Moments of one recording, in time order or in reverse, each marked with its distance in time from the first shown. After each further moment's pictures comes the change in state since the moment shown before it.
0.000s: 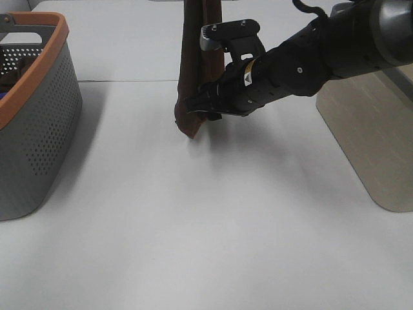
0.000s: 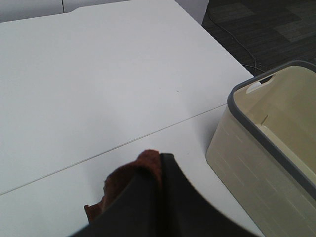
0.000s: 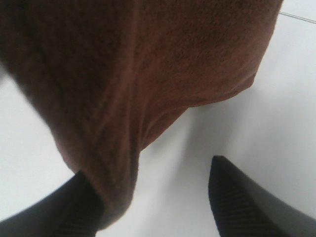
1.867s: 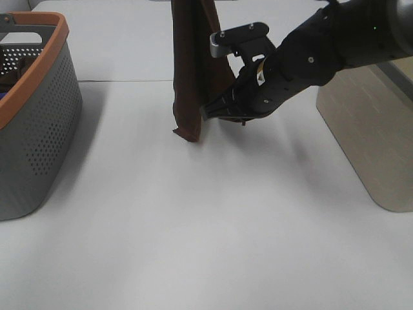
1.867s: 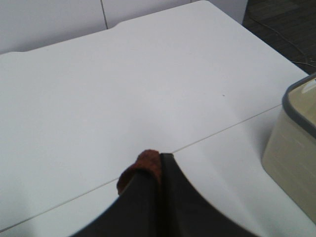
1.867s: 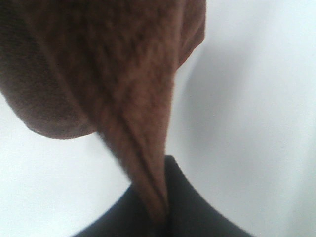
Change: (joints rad) left arm 0.000 0.002 0.000 0.193 -0.003 0.003; right arm -0.006 -0.051 0.000 -0.073 0.199 0.000
